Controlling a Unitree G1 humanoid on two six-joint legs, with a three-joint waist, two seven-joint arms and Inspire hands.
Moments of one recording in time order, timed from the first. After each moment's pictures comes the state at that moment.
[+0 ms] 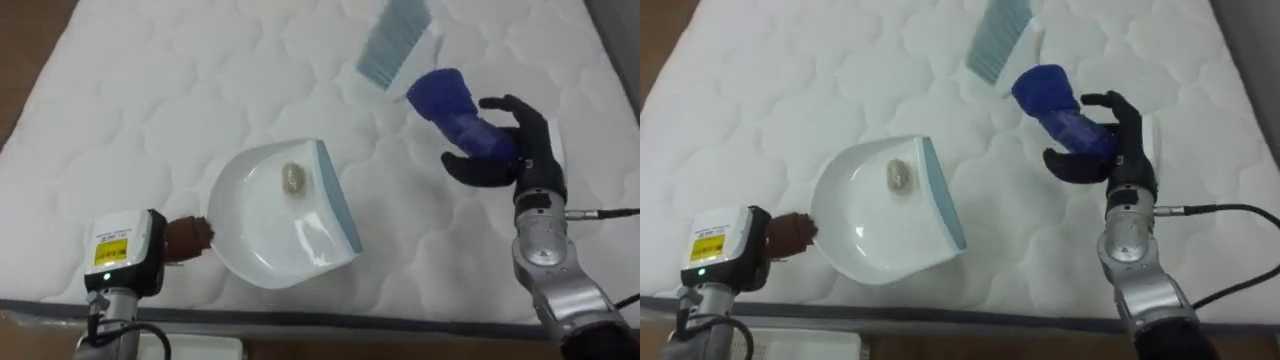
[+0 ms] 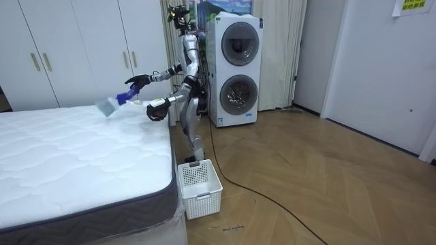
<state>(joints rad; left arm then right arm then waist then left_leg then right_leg) -0.11 0.40 -0.32 0.92 0.84 -0.10 0.77 -0.20 -0.41 0.16 0.47 0.06 -0.18 -0.46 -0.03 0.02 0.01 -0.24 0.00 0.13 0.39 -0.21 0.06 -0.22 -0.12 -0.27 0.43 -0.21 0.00</state>
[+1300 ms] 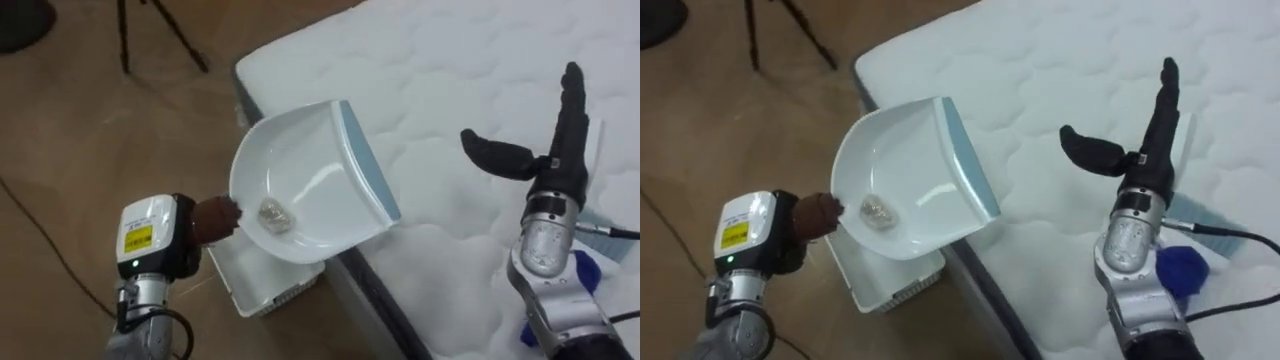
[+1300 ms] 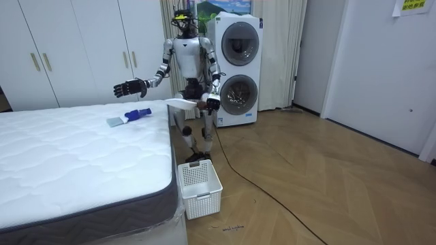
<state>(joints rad) -0.16 0.33 -0.24 0.89 0.82 -0.16 0.73 -0.19 -0.35 0.11 0.50 0.07 -0.28 -0.56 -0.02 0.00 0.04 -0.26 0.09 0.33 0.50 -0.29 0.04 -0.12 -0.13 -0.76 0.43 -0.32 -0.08</state>
